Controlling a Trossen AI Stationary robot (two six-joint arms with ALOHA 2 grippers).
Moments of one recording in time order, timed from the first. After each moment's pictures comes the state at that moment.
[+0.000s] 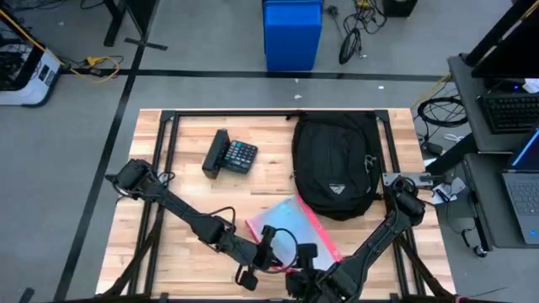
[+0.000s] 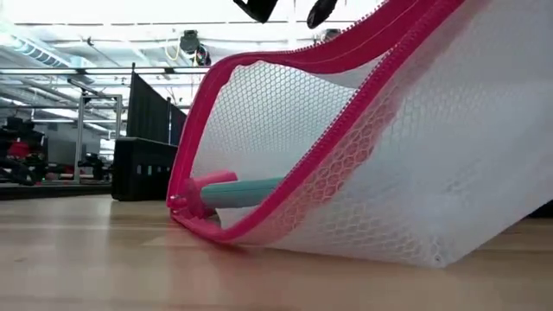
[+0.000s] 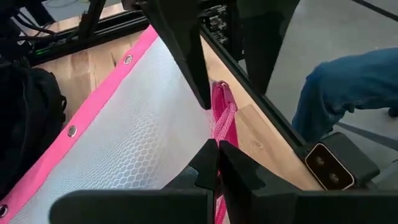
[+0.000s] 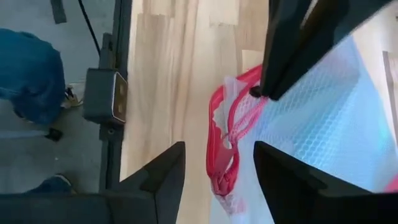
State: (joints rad) left arm -0.54 1.86 1.21 0.13 -0.16 0.04; right arm 0.78 2.16 1.98 -1.09 0.44 0.69
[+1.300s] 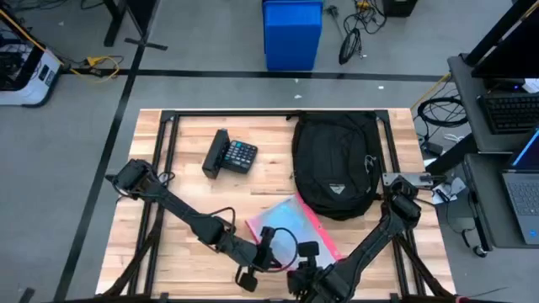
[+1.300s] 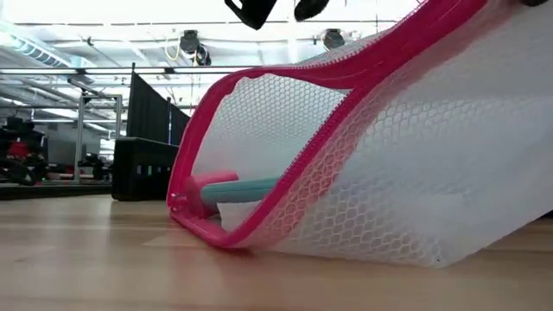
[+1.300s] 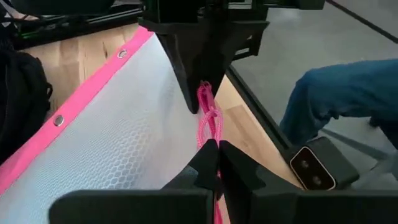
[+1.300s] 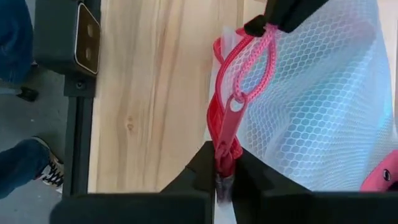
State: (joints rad) left arm -0.55 1.86 1.21 0.12 -0.14 -0.05; right arm 0.77 2.20 1.98 -1.19 0.39 0.65
